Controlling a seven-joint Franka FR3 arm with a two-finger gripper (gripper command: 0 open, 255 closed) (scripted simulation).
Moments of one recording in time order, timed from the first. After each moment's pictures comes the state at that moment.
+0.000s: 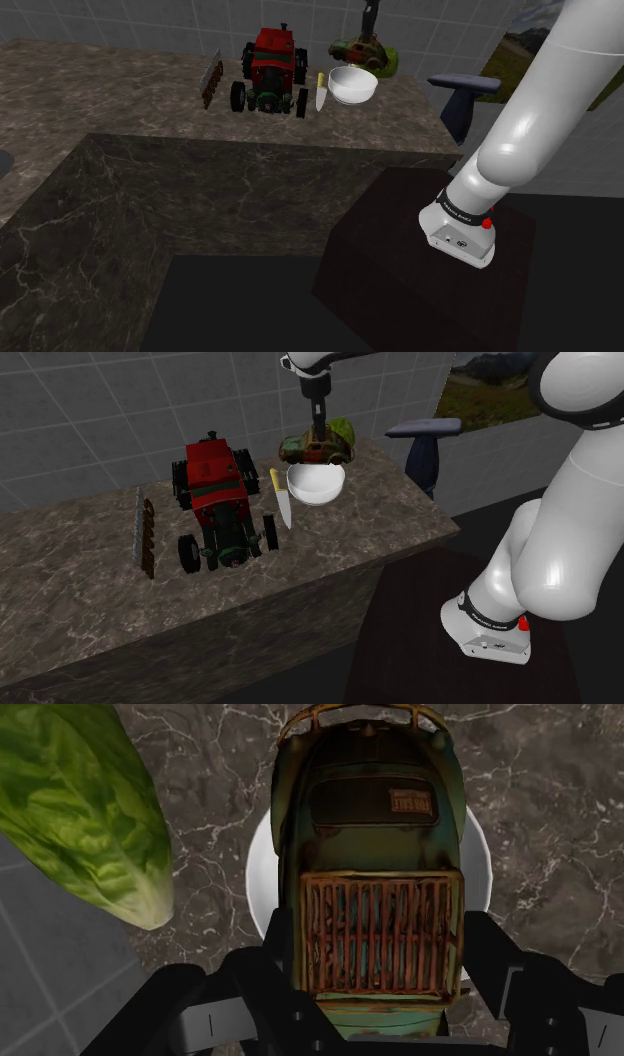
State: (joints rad) arm -0.10 0.13 -0.32 -1.73 -0.12 1.81 -0.73
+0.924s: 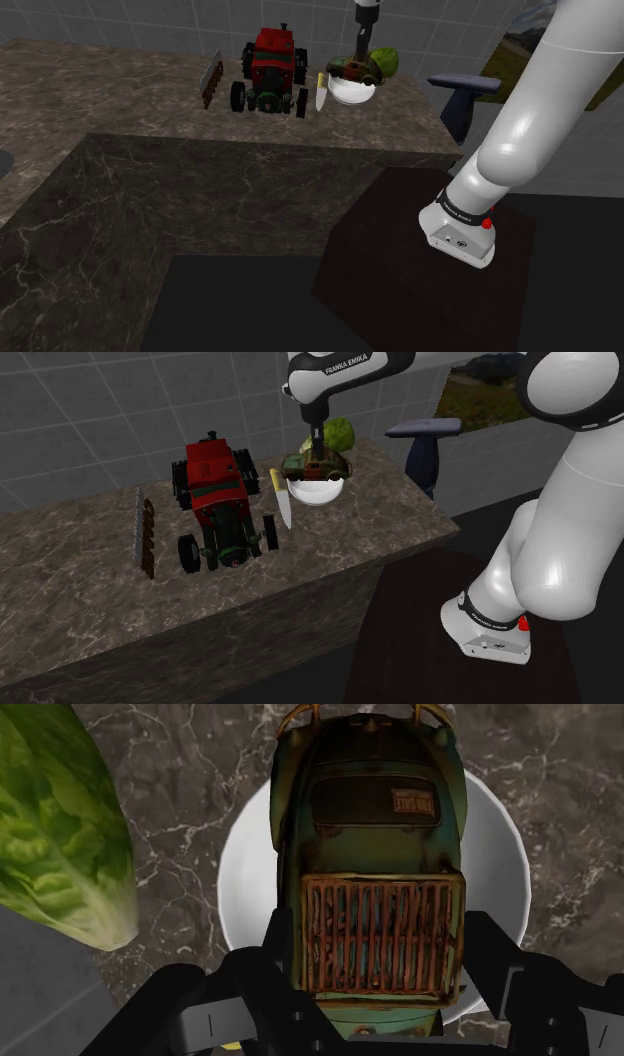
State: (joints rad) arm -0.10 0.16 -0.32 -1.85 -0.11 1.97 -0.71
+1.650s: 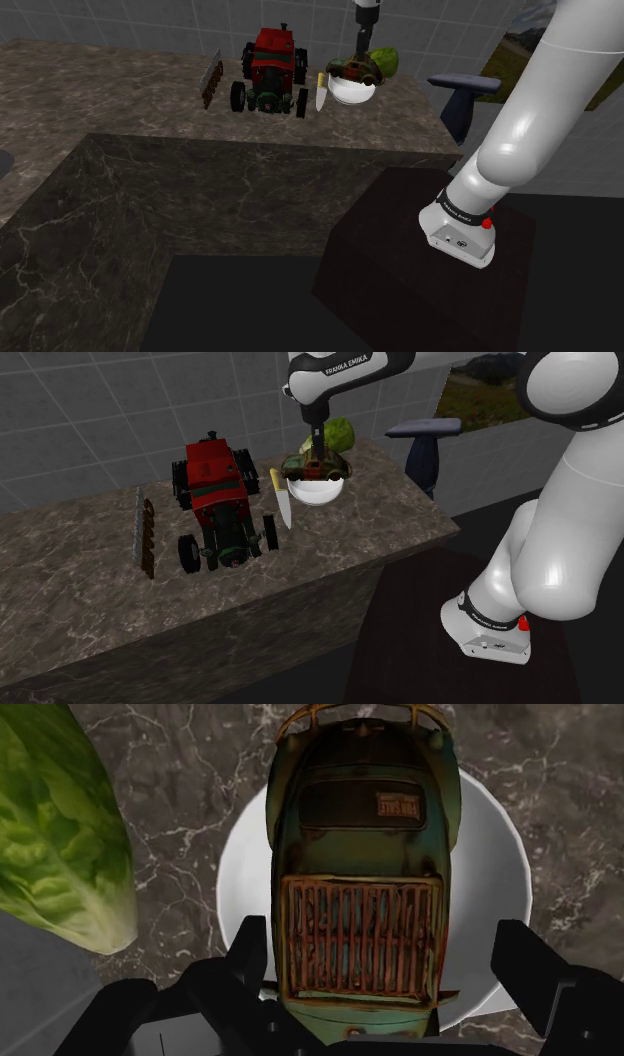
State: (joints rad) arm -0.10 0.16 -0.32 -1.86 -0.11 1.97 -0.71
